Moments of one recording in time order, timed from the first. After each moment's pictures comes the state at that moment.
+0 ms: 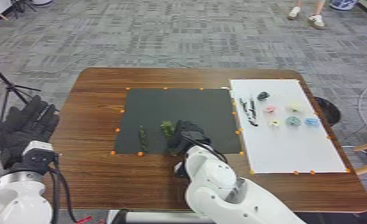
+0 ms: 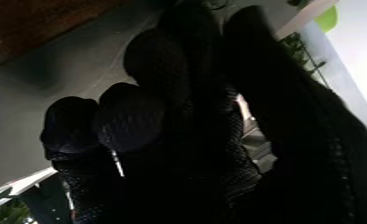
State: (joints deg) left arm 127.6 -52.8 -99.3 -122.5 9.9 23.1 28.8; right arm -74.4 -69.4 34.2 -105.3 -123.3 1.2 52.4
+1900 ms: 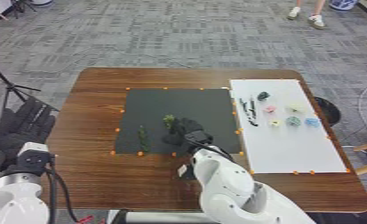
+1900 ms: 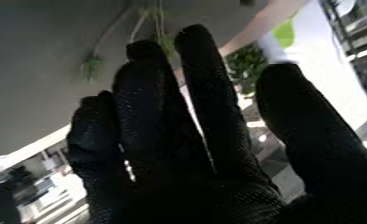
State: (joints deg) left arm 128.6 -53.0 -100.4 -122.5 8.0 22.2 29.8; right arm -78.2 -64.3 37.4 -113.2 -125.3 -3.4 41.8
